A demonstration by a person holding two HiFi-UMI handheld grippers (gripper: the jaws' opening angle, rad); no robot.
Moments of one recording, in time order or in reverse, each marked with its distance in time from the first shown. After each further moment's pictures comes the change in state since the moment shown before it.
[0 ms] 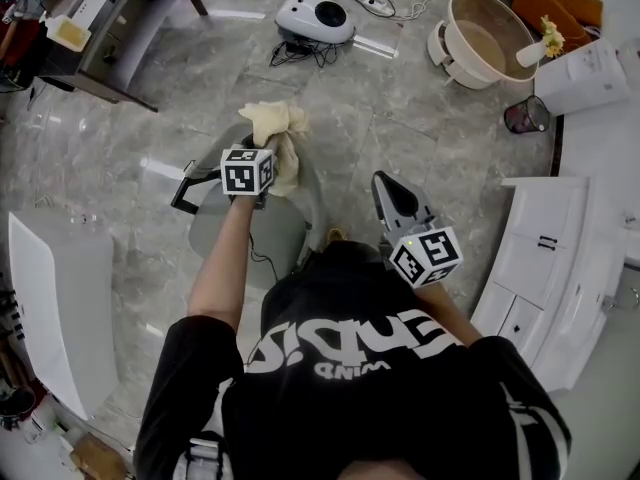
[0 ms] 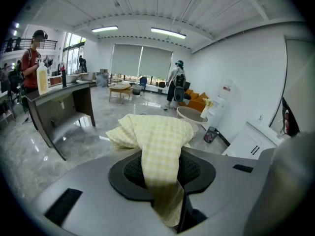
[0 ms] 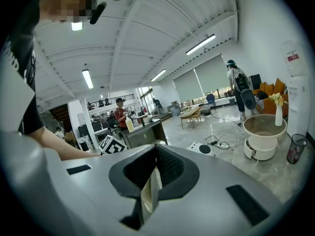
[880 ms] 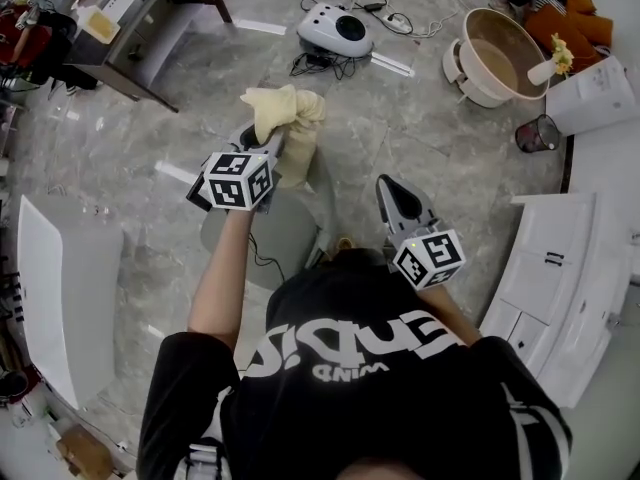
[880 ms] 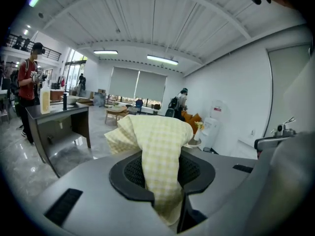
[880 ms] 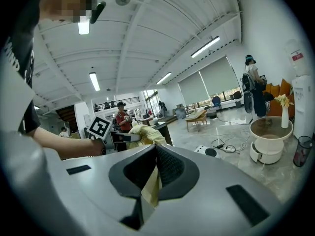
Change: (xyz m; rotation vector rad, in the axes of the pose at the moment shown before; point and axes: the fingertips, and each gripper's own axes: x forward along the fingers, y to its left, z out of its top) left arm -0.108 -0.034 0.089 0.028 -0.273 -0.043; right arm -0.012 0.028 0.004 -0.021 -0.038 0.062
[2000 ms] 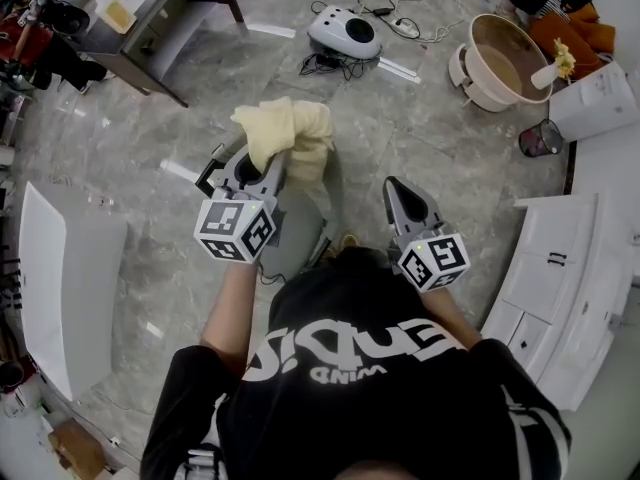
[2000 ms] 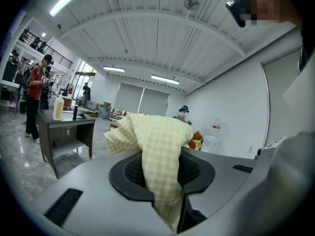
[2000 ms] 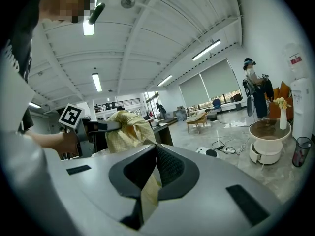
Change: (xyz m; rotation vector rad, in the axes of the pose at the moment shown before) left arm -0.126 -0.056 0.029 -0.050 -0.210 0.039; right arm -0.032 0.032 -0.005 -0.015 -0.022 0.000
